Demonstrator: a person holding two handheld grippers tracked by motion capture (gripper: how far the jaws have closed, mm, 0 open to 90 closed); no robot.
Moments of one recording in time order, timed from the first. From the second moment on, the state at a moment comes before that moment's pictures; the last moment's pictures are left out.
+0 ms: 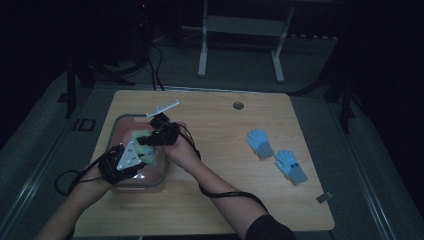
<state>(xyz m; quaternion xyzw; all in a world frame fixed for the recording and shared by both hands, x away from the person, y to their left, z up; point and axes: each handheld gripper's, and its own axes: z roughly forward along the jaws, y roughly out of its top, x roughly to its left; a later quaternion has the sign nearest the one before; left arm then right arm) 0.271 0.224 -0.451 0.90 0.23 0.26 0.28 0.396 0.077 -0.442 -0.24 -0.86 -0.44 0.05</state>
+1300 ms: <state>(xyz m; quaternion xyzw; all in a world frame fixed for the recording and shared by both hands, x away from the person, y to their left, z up) 0.319 0.223 -0.501 0.93 0.26 0.17 0.20 0.427 0.110 -0.492 -0.27 -0.89 -0.36 0.05</state>
